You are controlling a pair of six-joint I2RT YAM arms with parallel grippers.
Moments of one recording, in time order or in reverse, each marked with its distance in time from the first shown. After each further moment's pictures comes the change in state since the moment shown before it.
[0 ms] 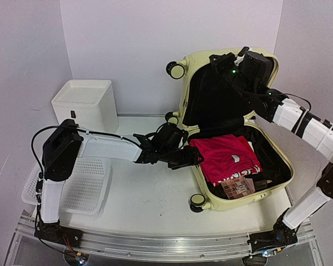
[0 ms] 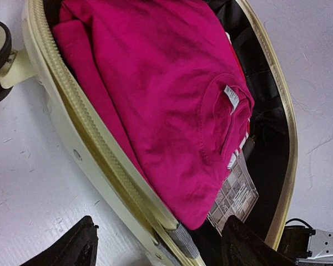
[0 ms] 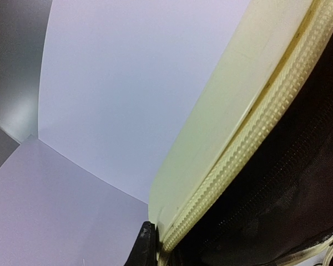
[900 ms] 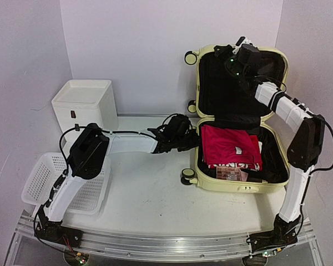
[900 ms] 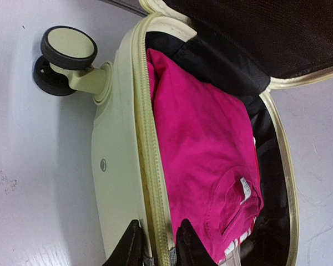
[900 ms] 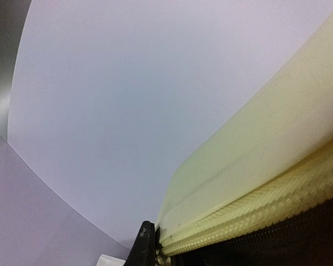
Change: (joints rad) left arm 0.094 0.350 0.446 0.044 -0.152 -0.052; right arm -0.277 0.407 0.420 0.040 -0.266 -0.183
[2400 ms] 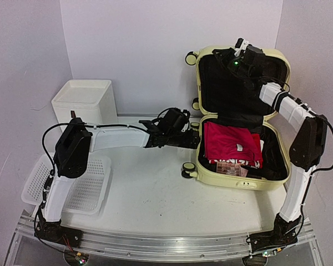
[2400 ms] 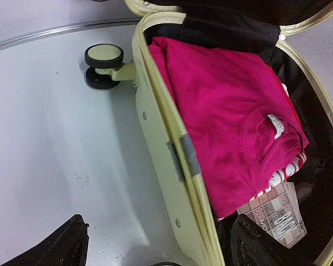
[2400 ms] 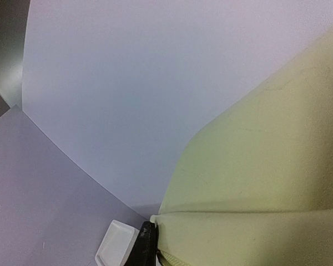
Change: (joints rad) left arm -0.027 -0.181 -0.108 -0.204 -0.121 0.406; right arm -0.070 0.013 0.000 -0.031 -0.275 0.019
